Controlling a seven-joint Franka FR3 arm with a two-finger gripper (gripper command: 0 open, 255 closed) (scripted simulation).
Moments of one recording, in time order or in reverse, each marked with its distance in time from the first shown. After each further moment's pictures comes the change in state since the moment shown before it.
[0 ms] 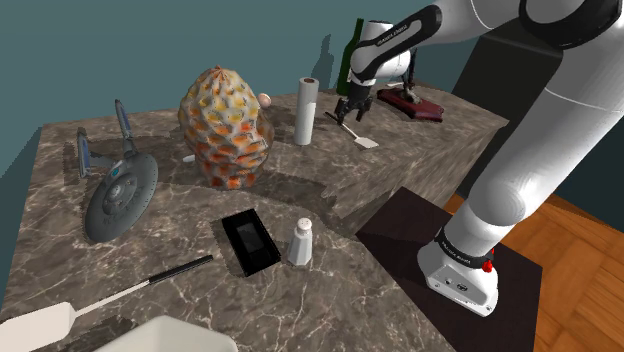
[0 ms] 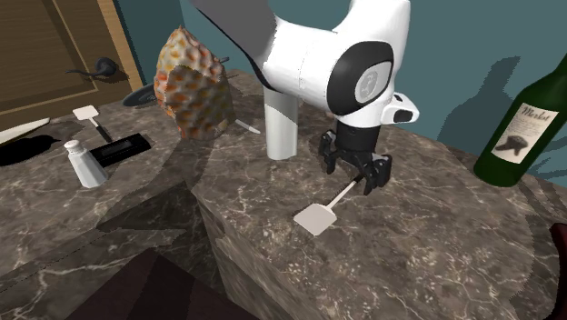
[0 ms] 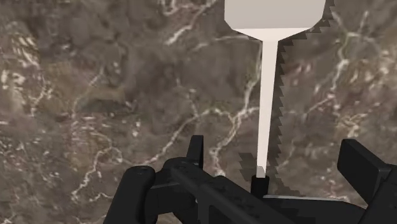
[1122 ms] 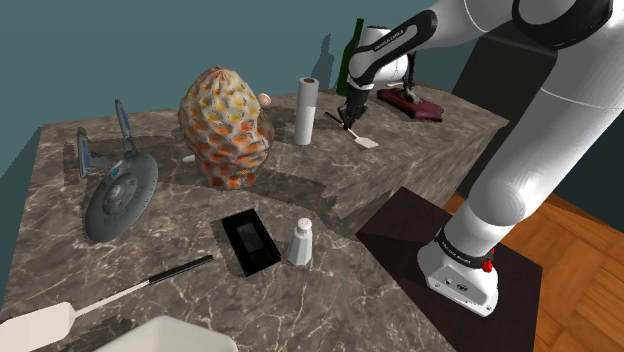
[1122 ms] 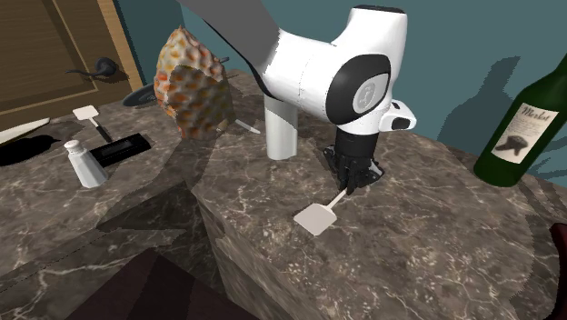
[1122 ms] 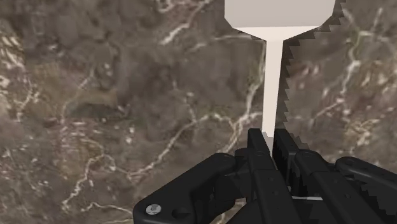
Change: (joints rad) arm 0.000 0.027 0.001 -0.008 0.006 0.035 -0.004
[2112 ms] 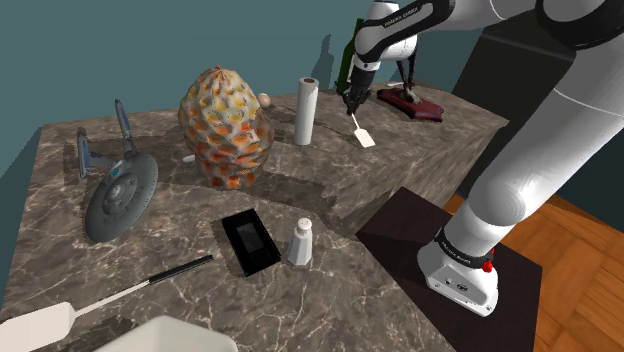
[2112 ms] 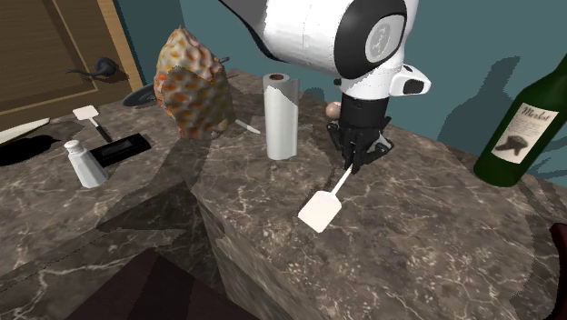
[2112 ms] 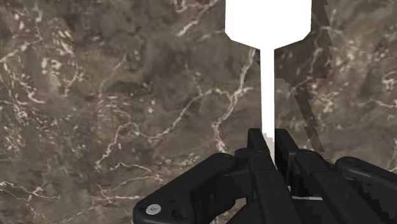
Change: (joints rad) arm 0.001 -0.088 -0.001 0.068 -0.018 -0.155 0.012
